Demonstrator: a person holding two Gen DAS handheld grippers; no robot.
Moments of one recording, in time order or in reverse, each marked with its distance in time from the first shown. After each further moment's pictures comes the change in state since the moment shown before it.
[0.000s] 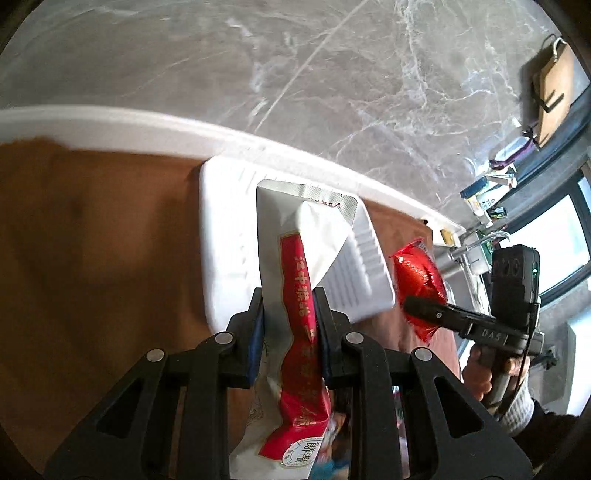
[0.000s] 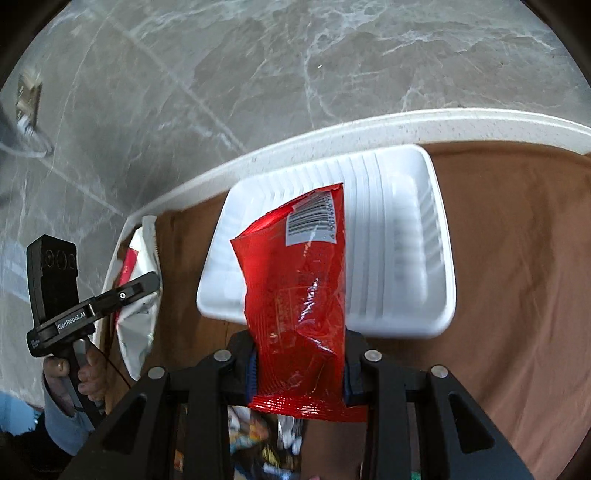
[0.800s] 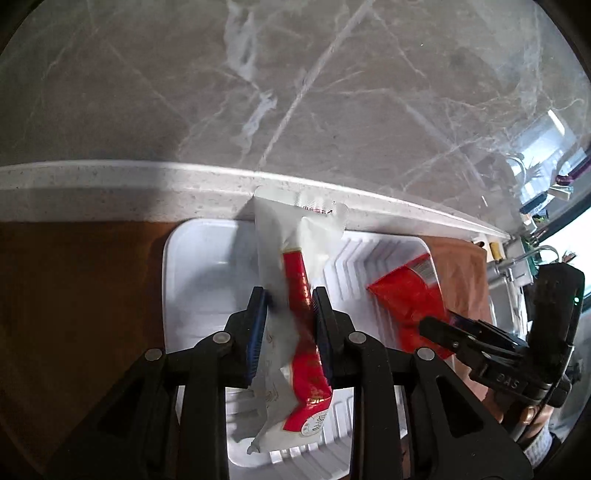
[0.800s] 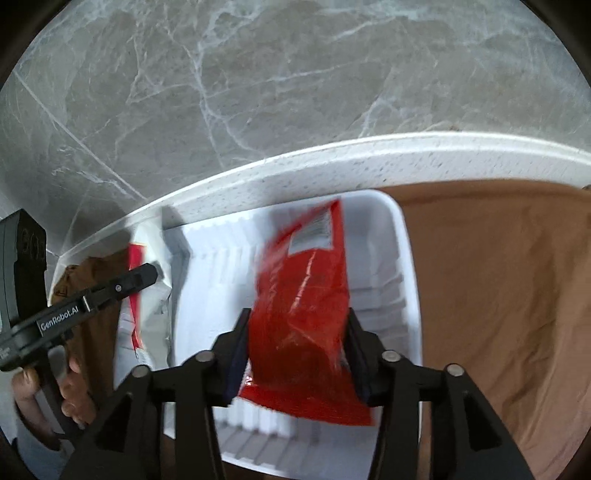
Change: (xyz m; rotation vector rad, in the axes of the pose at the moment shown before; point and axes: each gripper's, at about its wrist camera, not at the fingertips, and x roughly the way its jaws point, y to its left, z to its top) left arm 0.147 0.005 0.104 0.018 0.028 0.164; right arm 0.058 -0.039 0.067 0.012 -0.051 -0.220
